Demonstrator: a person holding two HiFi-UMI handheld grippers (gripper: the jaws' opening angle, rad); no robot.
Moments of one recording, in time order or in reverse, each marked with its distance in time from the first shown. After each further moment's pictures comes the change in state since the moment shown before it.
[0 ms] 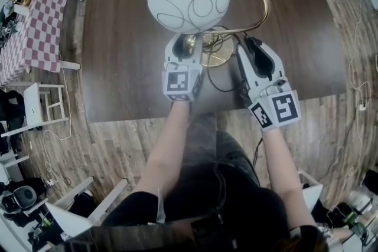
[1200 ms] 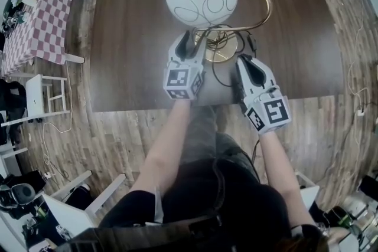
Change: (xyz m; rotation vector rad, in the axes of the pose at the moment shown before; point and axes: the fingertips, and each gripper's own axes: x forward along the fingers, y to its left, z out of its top) left arm -0.024 0.005 0.001 -0.115 0.080 0.007; right arm -0.023 0.030 -0.037 0.015 0.121 0.040
